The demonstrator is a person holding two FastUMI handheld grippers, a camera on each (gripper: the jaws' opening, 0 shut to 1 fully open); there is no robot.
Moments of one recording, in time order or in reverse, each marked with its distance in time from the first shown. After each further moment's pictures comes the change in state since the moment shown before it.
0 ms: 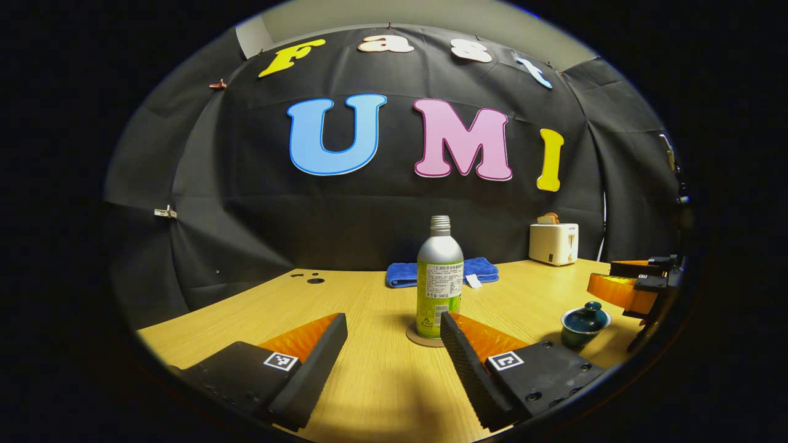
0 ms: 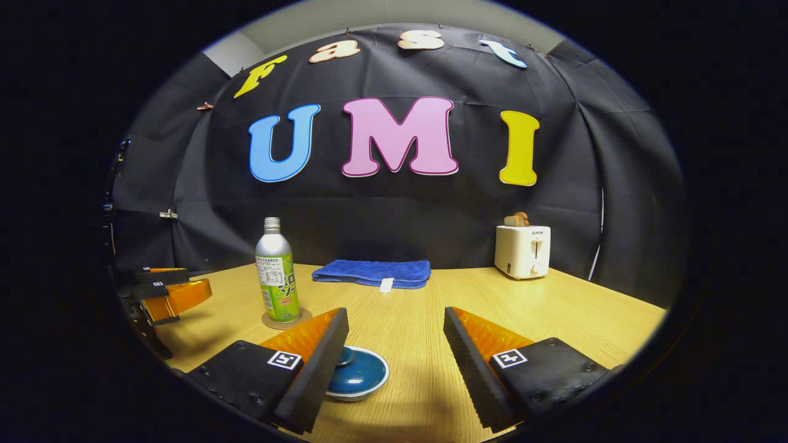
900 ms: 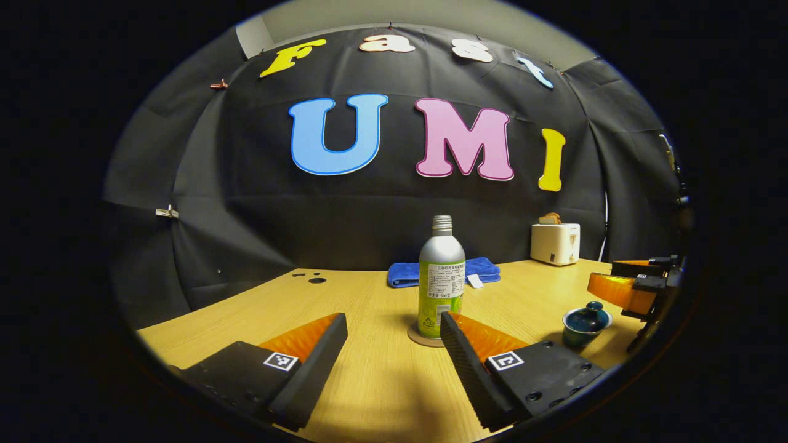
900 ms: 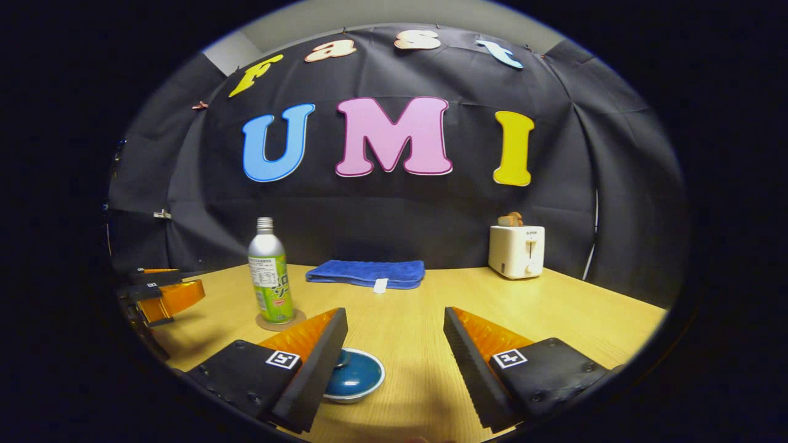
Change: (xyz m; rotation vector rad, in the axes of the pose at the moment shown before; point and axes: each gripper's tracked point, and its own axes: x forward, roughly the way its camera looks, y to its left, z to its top) left arm 0.000 0.001 0.000 -0.002 0.002 0.006; right arm 0.000 -0.008 0.000 -0.002 -0.001 -0.041
